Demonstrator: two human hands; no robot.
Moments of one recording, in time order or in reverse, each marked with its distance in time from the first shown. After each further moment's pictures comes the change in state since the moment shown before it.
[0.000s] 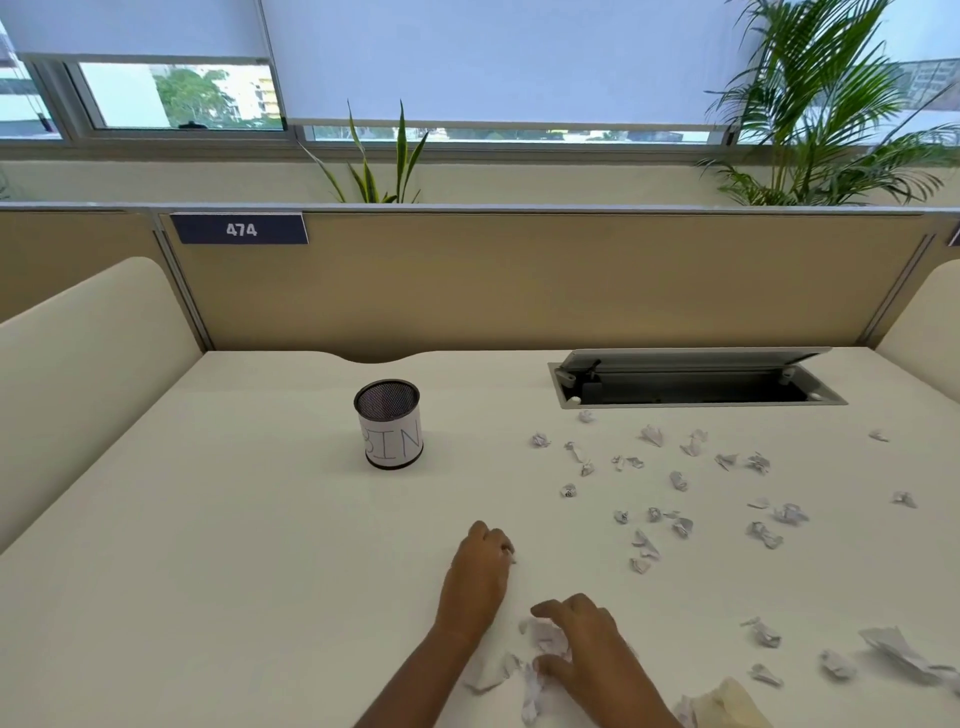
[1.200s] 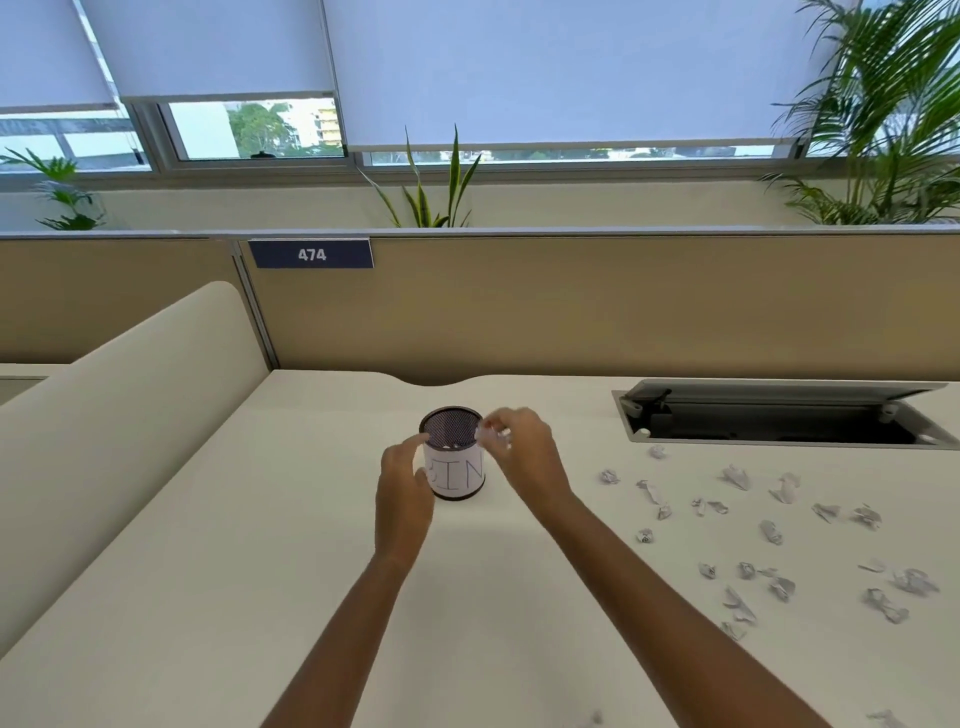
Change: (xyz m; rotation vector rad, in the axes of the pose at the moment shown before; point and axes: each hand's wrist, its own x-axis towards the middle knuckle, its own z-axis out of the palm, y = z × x) left_hand 0.074 -0.061 -0.130 -0.228 0.435 -0.233; right_hand 0.163 -0.142 -0.075 0.434 0.486 -0.276
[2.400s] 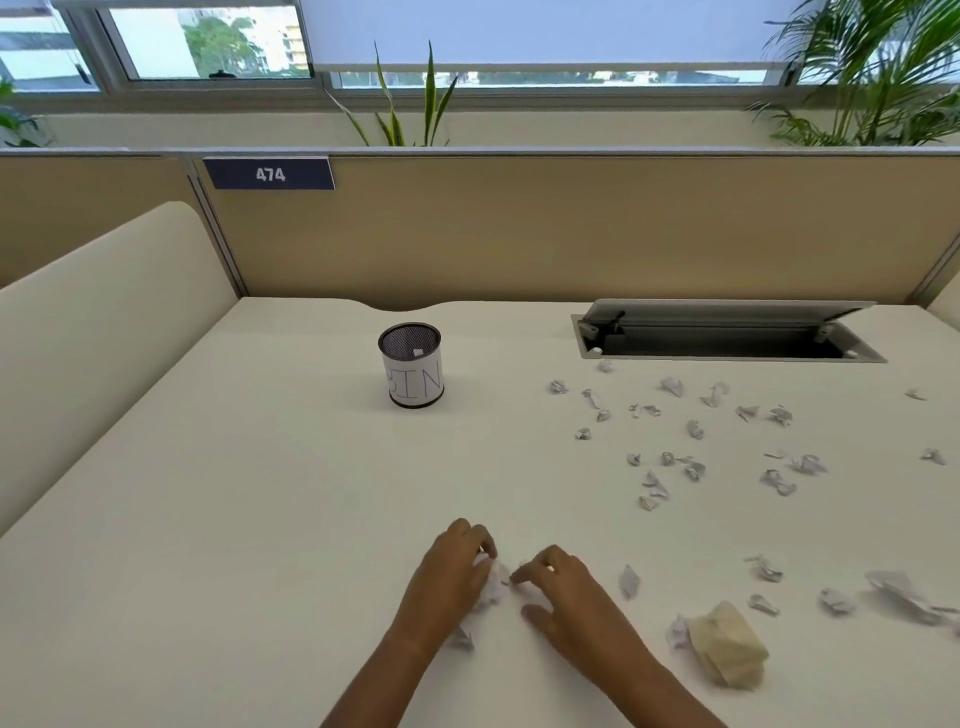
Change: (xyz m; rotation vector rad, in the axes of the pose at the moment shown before) left_hand -0.181 -0.005 0.027 0.270 -0.606 0.140; right_hand -0.229 0.091 -0.058 -0.366 -0.505 0.054
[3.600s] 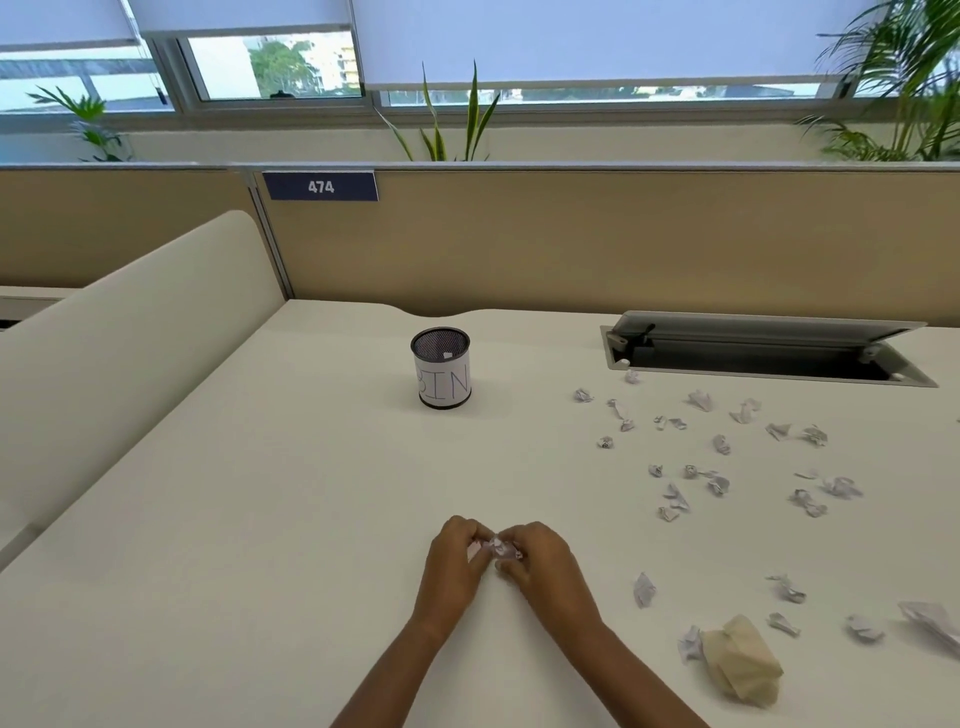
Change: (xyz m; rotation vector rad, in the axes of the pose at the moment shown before) left_hand -0.003 -0.004 0.006 -0.324 0.254 -0.168; right_hand 0.039 -0.022 0.015 0.314 0.176 0.033
